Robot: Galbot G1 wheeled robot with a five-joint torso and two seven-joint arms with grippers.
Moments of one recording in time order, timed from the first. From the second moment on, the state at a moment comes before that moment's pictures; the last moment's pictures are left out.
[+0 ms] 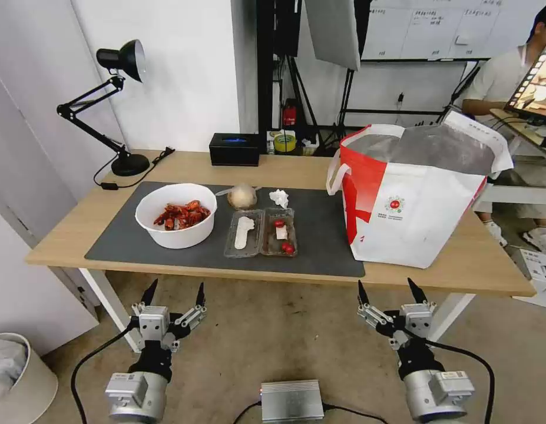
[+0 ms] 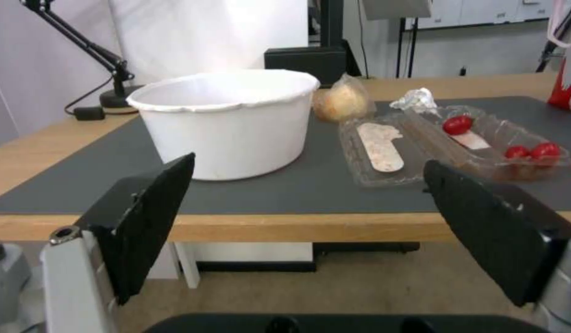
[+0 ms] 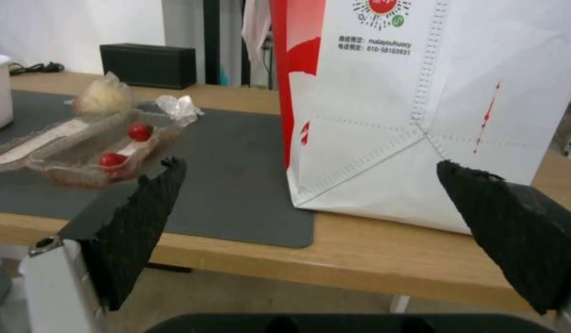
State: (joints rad) left arm 1.80 -1.50 -0.55 -2.30 0.00 0.00 0.00; right arm -1.80 1.50 0.55 2.30 0.00 0.00 0.00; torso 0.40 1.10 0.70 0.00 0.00
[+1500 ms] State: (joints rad) left arm 1.59 -1.39 -0.45 -2.40 -0.91 0.40 -0.41; right arm -1.70 1.16 0.55 2.32 0.38 -0.18 0.05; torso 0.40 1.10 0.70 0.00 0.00
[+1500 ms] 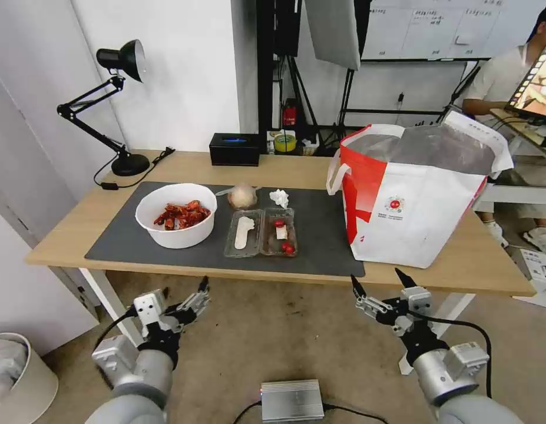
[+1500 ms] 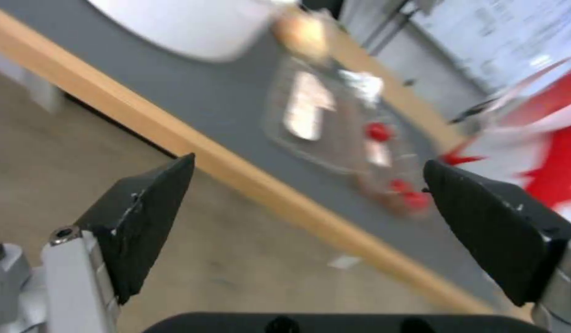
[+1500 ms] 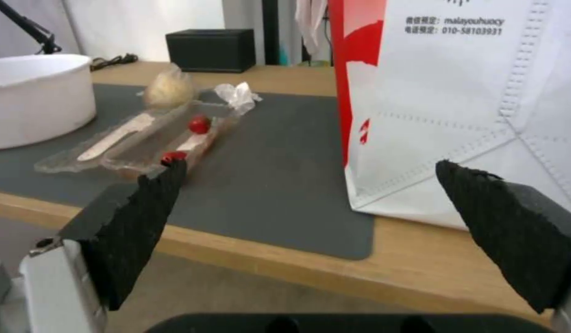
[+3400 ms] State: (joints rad) left arm 1.04 -1.47 -0.25 -2.00 -1.44 0.38 -0.78; right arm -1.72 1.16 0.57 2.32 0.38 -0.18 0.06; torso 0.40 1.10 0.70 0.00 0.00
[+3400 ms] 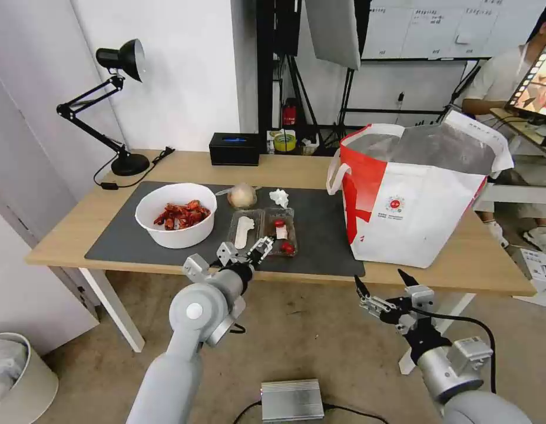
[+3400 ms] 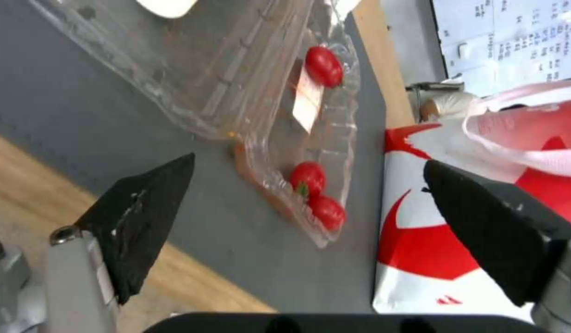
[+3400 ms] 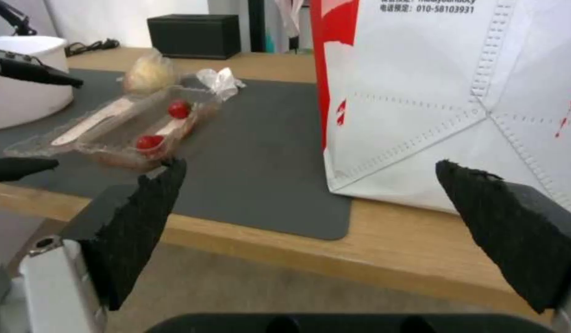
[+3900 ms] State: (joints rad) left arm 1.02 -1.47 -0.25 -1.97 -1.42 0.35 -0.81; right arm -1.72 1.16 0.56 2.31 0.37 -0.17 0.06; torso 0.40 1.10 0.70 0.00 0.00
